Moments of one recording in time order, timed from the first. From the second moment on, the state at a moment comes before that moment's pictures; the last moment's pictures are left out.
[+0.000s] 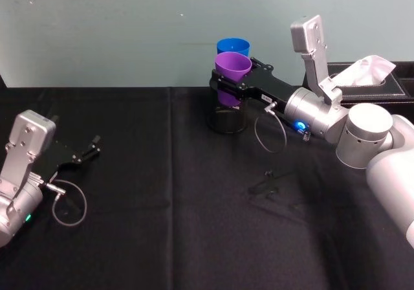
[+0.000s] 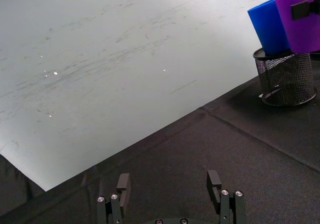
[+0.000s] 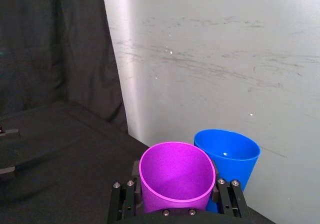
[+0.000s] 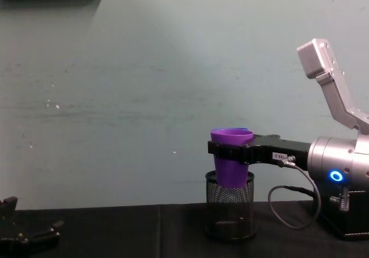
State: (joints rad) left arm -0.20 0.60 0.45 -1.41 -0.25 -0.12 0.03; right arm 0.75 0.17 -0.42 -0.77 0.35 -0.15 0.61
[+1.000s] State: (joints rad) left arm -0.20 0.60 0.45 -1.41 -0.25 -0.12 0.03; right arm 0.75 0.17 -0.42 -0.77 0.35 -0.15 0.61
